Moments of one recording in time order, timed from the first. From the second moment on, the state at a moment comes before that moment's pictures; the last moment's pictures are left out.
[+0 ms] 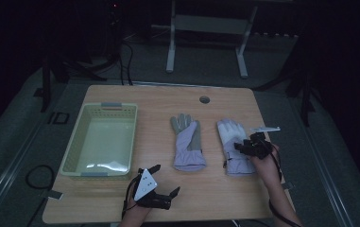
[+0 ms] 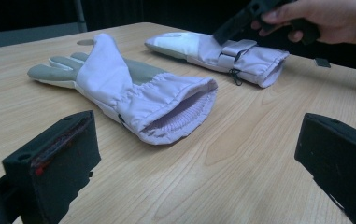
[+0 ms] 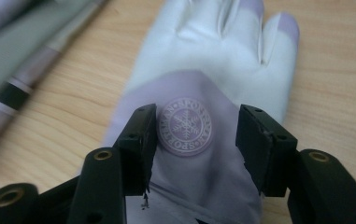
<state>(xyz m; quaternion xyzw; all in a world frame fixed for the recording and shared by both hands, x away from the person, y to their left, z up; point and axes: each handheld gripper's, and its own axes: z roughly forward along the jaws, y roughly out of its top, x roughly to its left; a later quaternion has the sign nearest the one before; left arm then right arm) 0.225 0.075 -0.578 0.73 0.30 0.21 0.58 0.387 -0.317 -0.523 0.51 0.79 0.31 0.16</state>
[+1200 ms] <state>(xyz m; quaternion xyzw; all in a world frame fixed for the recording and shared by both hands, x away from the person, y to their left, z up) 0.225 0.075 -0.578 0.73 0.30 0.21 0.58 0.370 -0.325 -0.465 0.52 0.74 0.38 0.18</state>
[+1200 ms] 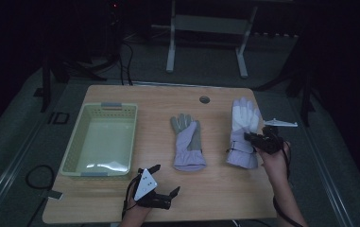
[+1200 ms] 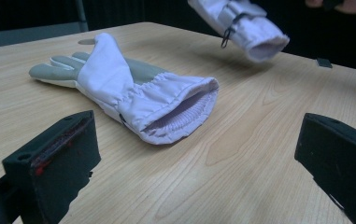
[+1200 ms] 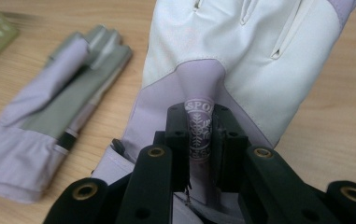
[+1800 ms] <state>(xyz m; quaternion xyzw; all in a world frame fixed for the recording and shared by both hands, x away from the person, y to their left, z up) 0.225 0.074 -0.578 0.73 0.30 0.21 0.58 0.358 -0.287 -0.404 0.48 0.75 0.41 0.19</state>
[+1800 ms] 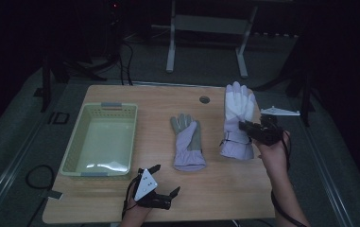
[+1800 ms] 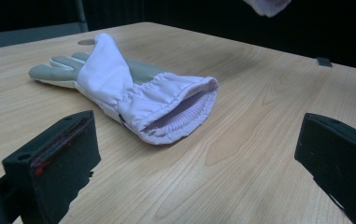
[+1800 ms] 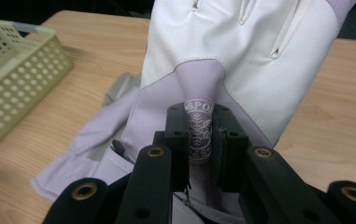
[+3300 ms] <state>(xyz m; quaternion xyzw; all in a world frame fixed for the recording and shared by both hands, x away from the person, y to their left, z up) 0.224 0.074 -0.578 0.73 0.30 0.21 0.58 0.382 -0.134 -0.468 0.49 0.81 0.31 0.12</state>
